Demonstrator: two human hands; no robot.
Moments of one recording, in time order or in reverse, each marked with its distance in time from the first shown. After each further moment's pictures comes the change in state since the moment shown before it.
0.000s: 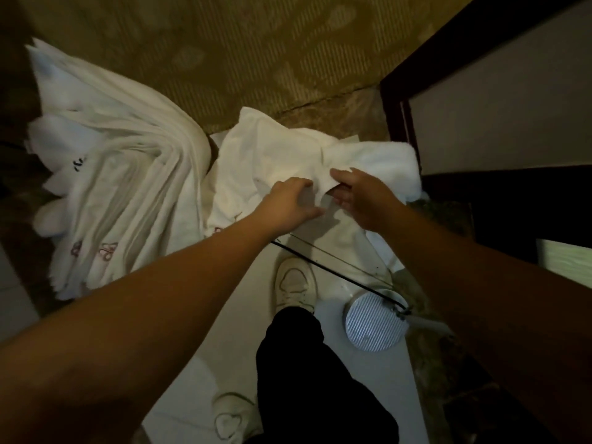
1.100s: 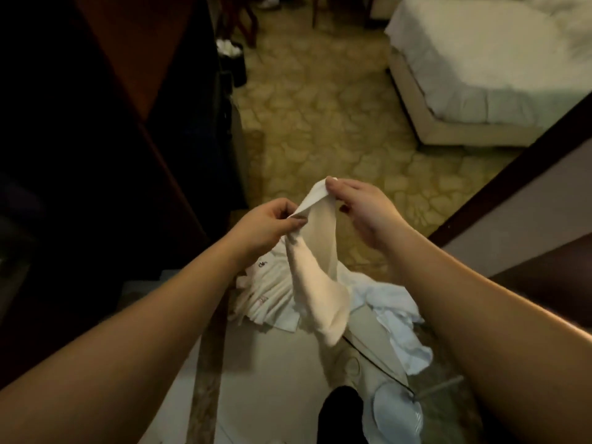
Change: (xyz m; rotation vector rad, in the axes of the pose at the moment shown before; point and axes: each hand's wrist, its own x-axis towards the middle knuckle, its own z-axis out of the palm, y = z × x) left_hand -0.612 0.154 -0.250 -0.437 0.564 0.214; right_hand -0.620 -0.138 0.245 -0.262 -0.266 -0.826
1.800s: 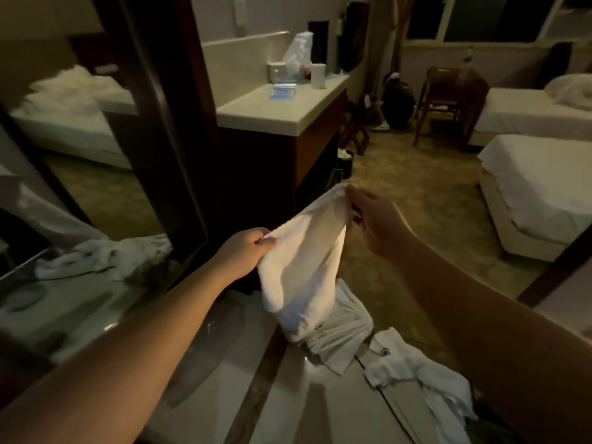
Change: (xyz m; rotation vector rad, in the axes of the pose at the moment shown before) left_hand -0.363 0.074 -0.073 0.307 0.582 0.012; right_hand -0.251 -0.158 0.085 0.149 -0.312 -0.236
